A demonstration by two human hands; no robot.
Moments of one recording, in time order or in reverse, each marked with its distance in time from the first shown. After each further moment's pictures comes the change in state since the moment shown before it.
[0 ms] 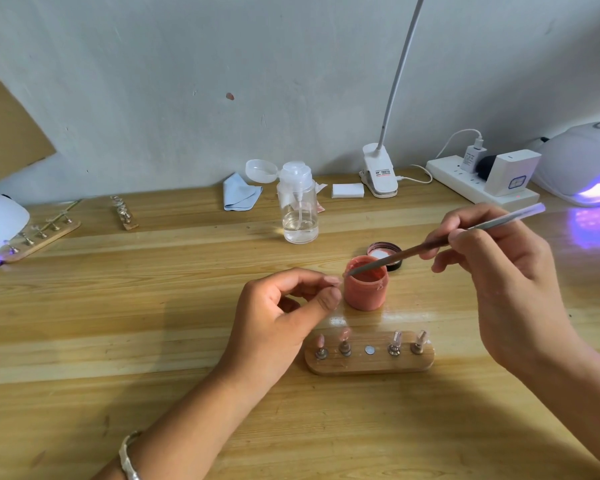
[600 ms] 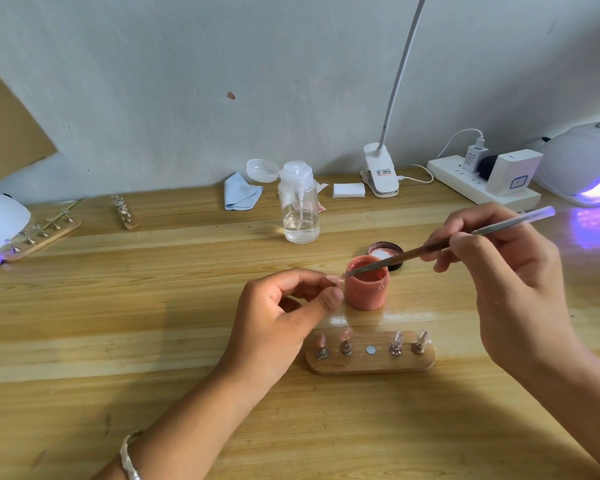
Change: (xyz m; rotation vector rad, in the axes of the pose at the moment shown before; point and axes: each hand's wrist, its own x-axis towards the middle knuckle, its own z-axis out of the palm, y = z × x) left_hand 0.000 0.001 0.000 0.019 0.002 -0.003; right_hand -0.004 0.000 0.001 -0.051 -0.010 -0.079
